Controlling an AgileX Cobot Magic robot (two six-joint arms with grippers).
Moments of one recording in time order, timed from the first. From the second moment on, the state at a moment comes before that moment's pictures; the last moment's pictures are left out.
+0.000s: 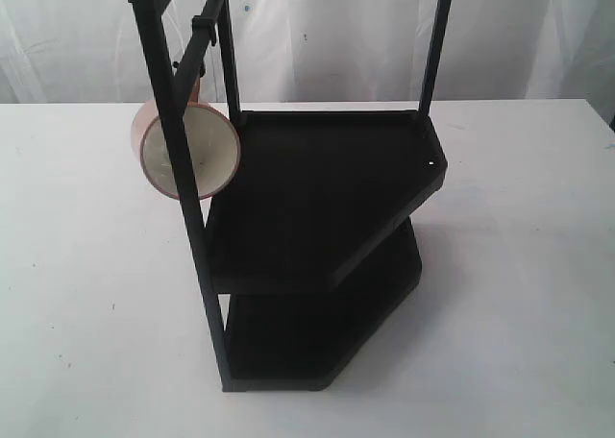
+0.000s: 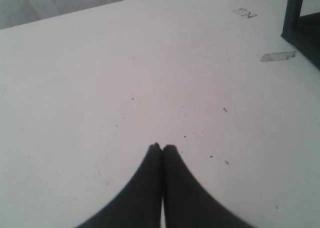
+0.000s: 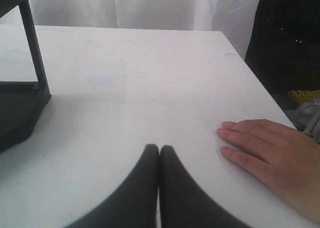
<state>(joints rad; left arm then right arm) 0.11 0.00 0.03 -0.25 0.39 0.43 0.03 0.00 0.00 -0.25 0.34 0.24</state>
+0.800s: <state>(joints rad) 0.11 0.00 0.03 -0.62 0.21 0.29 0.03 0.00 0.00 -0.25 0.34 0.24</state>
